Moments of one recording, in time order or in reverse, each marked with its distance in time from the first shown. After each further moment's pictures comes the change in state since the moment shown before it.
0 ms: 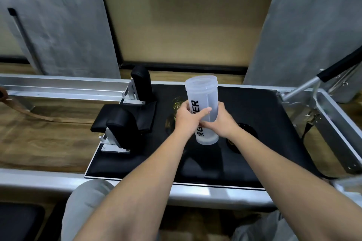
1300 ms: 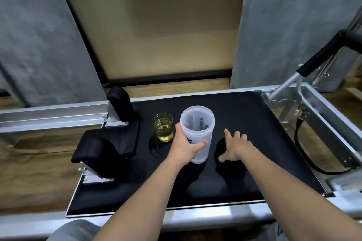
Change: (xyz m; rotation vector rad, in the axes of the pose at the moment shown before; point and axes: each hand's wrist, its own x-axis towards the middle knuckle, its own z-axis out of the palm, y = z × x) left_hand -0.011 -0.014 0.041 0.258 -0.244 0.096; right_hand 0.013 0.098 -0.047 -0.806 -0.255 0.462
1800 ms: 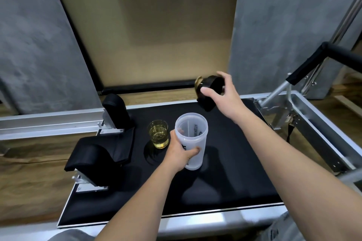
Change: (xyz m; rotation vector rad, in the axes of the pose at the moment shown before) left_hand -0.001 0.004 0.000 -0.006 -0.025 -0.030; right_hand -0.058 -0.023 -0.145 1.150 0.506 -0.433
